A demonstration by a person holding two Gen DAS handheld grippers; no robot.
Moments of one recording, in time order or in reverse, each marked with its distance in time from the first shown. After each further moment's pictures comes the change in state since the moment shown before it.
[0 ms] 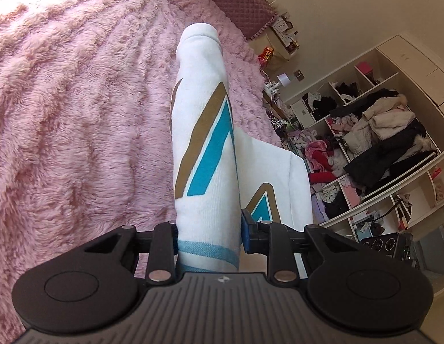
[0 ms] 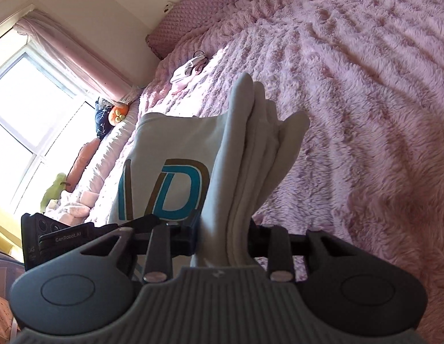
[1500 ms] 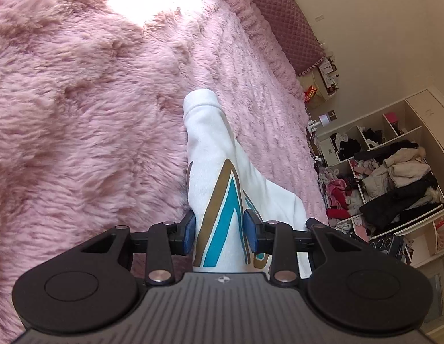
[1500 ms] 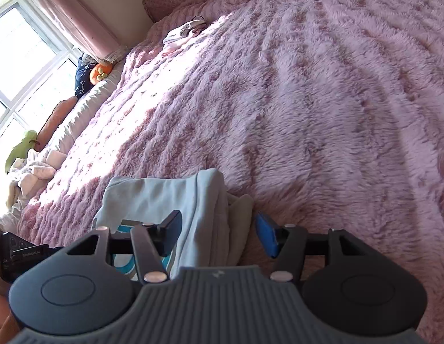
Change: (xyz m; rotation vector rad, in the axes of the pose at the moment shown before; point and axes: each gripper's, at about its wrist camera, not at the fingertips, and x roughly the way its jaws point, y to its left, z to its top) left arm -0.098 0.200 -0.002 -0.200 -0.079 0.027; right arm 0.121 0.036 -0.044 -0.113 0.067 -0.138
